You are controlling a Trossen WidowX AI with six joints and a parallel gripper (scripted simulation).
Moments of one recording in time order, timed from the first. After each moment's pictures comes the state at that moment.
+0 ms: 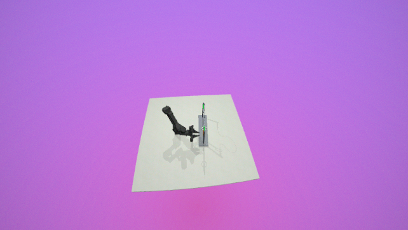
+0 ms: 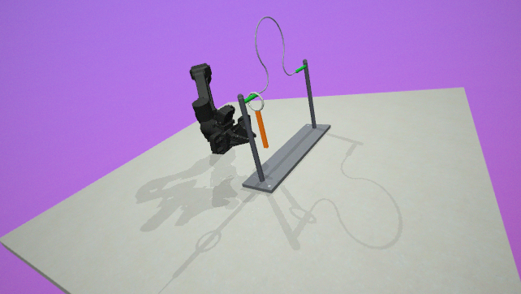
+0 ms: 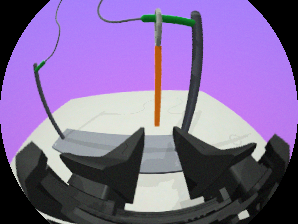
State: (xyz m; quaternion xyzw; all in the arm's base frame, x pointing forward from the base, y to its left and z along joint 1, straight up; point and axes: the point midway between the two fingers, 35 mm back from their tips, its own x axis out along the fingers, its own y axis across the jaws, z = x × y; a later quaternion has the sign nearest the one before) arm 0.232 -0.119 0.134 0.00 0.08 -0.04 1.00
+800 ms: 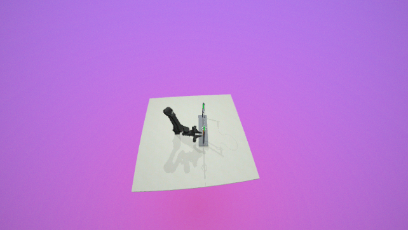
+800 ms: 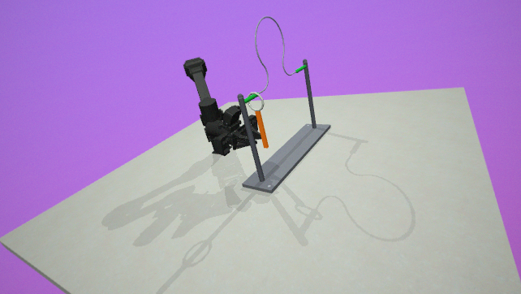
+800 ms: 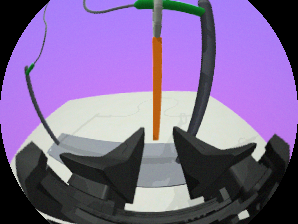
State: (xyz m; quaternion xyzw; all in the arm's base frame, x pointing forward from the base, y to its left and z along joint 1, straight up) arm 0.263 -0.125 0.134 0.00 0.08 -0.04 1.00
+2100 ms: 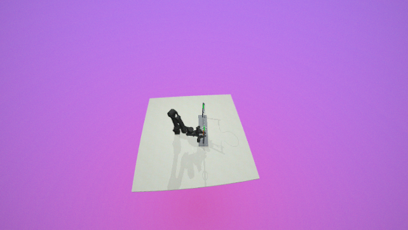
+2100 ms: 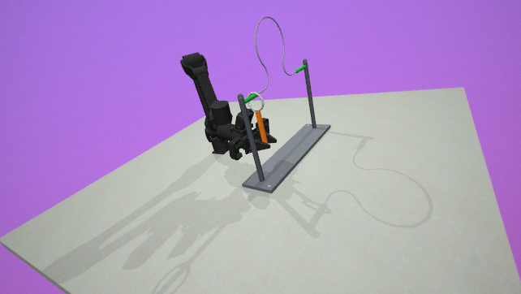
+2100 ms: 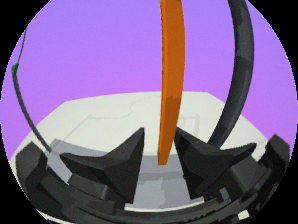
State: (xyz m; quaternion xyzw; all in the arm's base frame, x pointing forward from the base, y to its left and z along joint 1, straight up) arm 0.307 -0.124 0.123 0.00 0.08 -0.04 1.00
